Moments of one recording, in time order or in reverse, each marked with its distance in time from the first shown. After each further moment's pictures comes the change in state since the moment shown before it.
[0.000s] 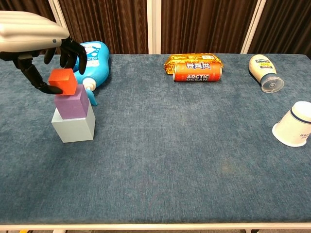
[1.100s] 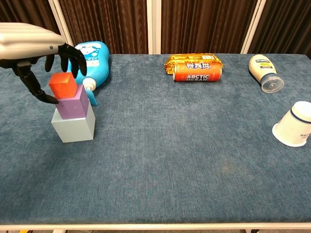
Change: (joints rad) left arm 0.000 -0.025 0.035 0.043 -0.005 0.022 -0.102; right arm 0.000 -0.002 -0.001 -0.005 -0.002 -0.003 -0.015
